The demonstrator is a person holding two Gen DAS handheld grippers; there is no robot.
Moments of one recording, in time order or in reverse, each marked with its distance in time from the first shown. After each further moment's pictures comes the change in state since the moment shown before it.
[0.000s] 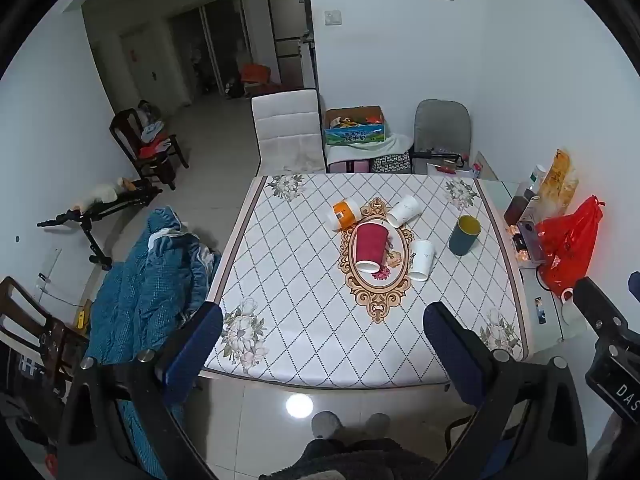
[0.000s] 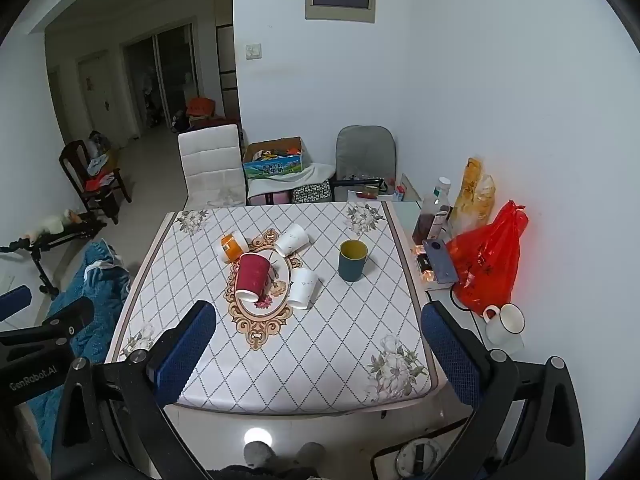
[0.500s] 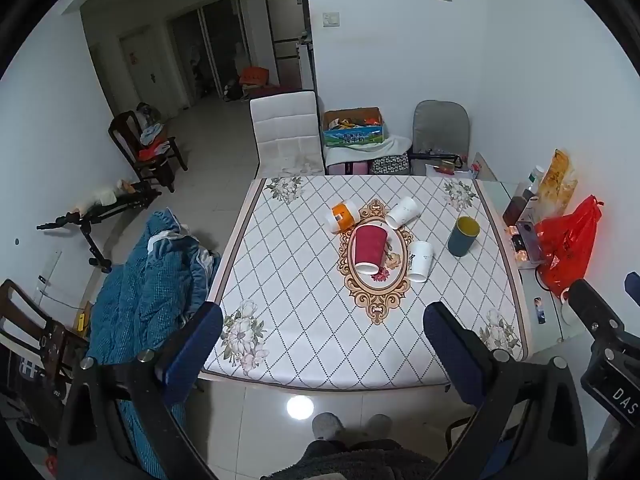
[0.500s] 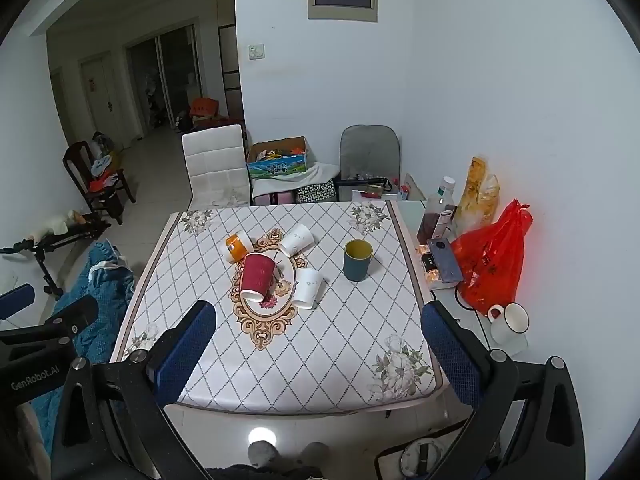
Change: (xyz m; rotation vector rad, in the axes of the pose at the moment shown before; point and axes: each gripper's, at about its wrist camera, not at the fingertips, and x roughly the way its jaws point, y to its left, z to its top) left arm 0.001 0.000 0.000 0.004 0.004 -0.005; right arm 0.002 0.004 0.001 0.007 0.002 0.009
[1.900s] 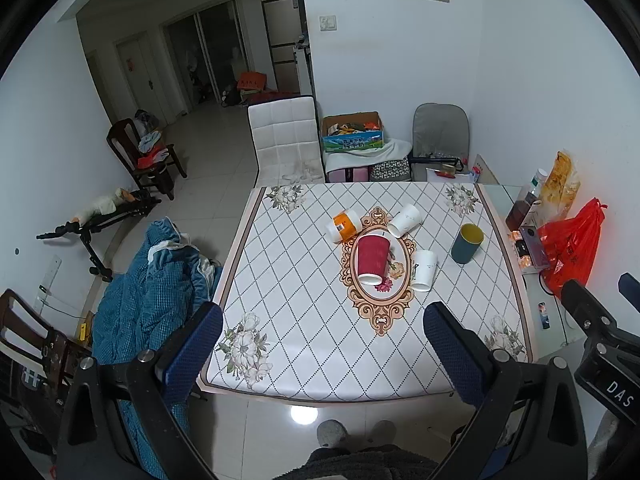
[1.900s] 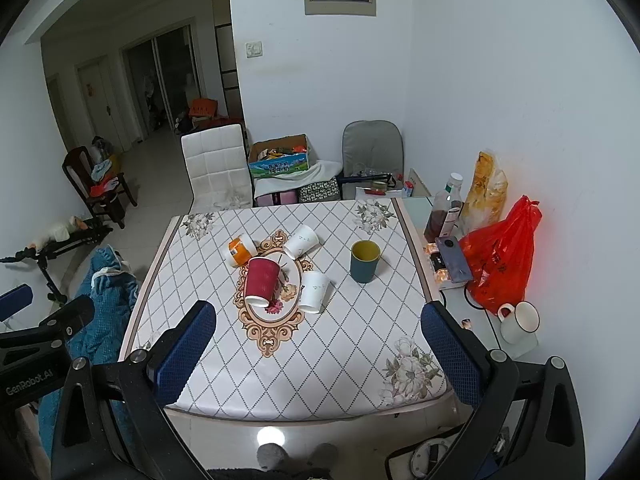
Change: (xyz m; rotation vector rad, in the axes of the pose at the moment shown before) left arm 0.016 0.003 0.033 0.016 -0.007 0.012; right arm 0.019 0.011 0.003 0.012 0.020 0.014
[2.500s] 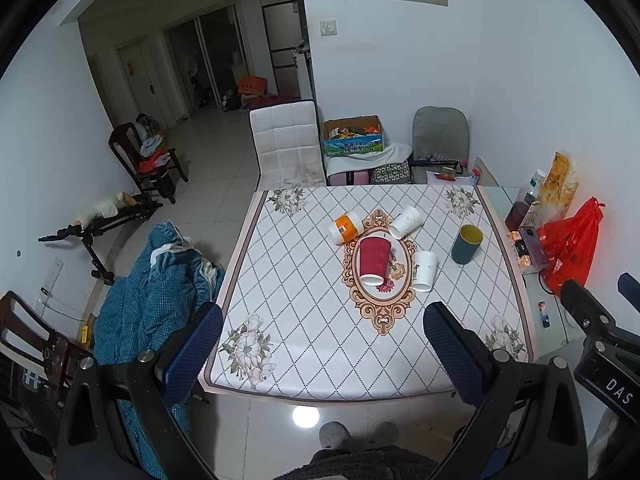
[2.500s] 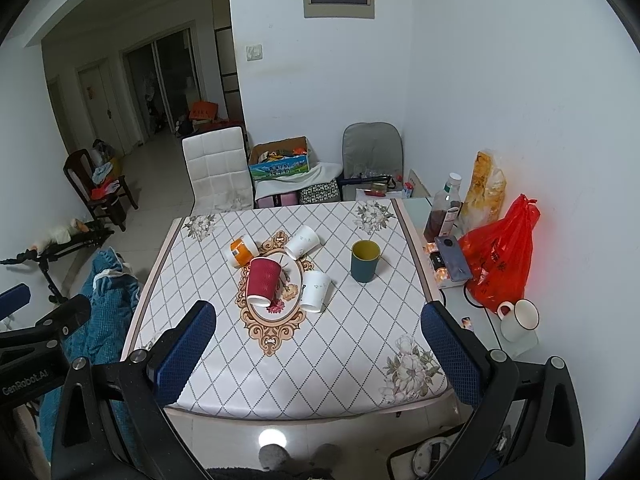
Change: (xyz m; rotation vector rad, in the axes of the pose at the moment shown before) left arm -0.006 -0.001 0.001 0.003 -0.017 0.004; right arm -0.005 -0.001 -0.001 0.012 -0.008 0.006
